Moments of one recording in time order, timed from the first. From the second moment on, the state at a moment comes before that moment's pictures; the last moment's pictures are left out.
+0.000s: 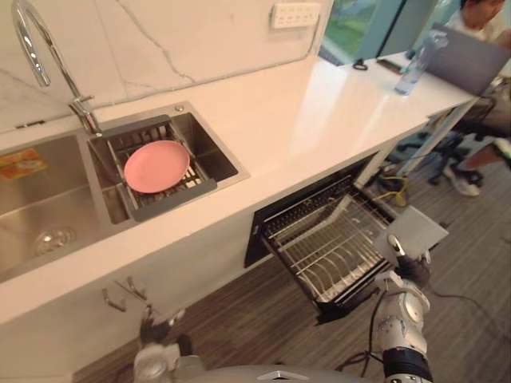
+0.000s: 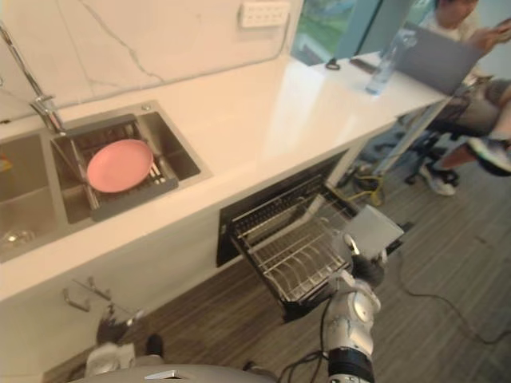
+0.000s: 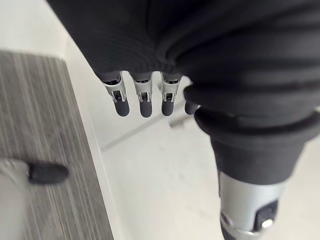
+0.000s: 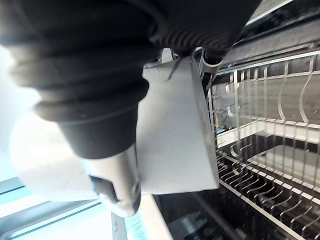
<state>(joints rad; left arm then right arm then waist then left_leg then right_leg) 0.27 0.08 0.01 0.77 -0.12 -0.17 0.39 -0.02 -0.21 -0.39 0.45 0.62 -0.21 -0.27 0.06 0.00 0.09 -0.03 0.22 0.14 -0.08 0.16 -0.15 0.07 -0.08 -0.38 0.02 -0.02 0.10</state>
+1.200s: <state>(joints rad) 0.22 0.10 0.04 0.79 -0.17 -0.16 0.21 -0.30 -0.24 -0.44 0.70 0.64 -0.06 -0.33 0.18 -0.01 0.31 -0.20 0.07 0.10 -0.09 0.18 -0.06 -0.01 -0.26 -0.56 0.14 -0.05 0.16</state>
